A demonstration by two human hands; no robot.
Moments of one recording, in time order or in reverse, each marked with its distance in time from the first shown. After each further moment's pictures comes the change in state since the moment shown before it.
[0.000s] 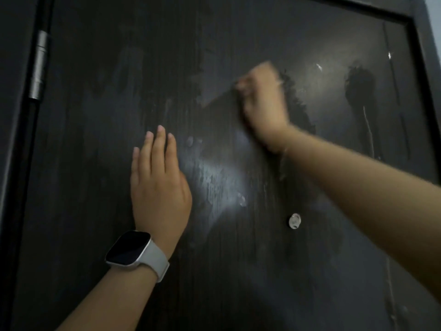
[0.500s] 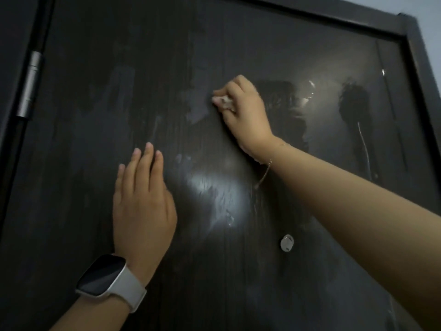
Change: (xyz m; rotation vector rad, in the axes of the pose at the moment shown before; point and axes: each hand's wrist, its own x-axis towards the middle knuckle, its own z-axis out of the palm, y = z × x) left_hand 0.001 0.000 -0.003 0.020 -0.032 0.013; right_hand 0.014 -0.004 0.008 0.154 -0.045 -0.083
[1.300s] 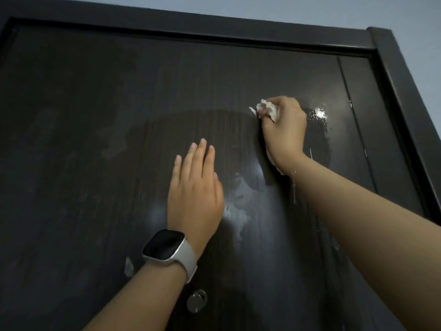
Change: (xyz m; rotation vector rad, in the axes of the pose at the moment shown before) left_hand 0.075 0.200 0.089 0.039 0.050 0.110; right_hand -0.012 0.169 -0.107 0.060 0.289 0.453
